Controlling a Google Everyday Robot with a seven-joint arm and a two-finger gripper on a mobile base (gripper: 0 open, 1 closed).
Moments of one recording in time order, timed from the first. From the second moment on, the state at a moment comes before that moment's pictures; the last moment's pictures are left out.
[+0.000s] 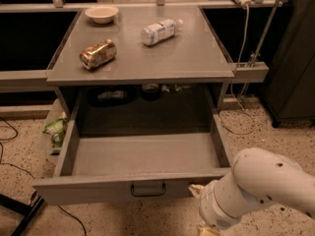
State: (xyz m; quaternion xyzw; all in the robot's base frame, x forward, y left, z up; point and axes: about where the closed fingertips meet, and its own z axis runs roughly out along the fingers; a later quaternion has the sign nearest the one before) arm 0.316 -0.091 0.636 -0.63 0.74 0.19 0.14
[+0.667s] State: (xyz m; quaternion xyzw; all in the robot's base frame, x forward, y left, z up) arm 0.372 -0.078 0.603 -0.65 0.73 0.18 0.14
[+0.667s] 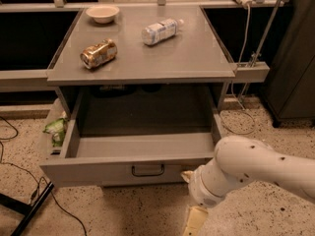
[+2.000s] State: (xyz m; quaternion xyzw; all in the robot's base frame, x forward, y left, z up) arm 0.423 -0.056 0.601 -0.66 0.71 0.15 0.19
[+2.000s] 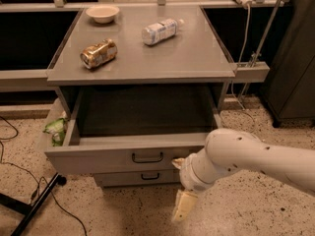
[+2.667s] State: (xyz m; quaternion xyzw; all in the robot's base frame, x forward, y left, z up) arm 0.513 -0.047 0.627 -0.68 0.69 0.10 0.24
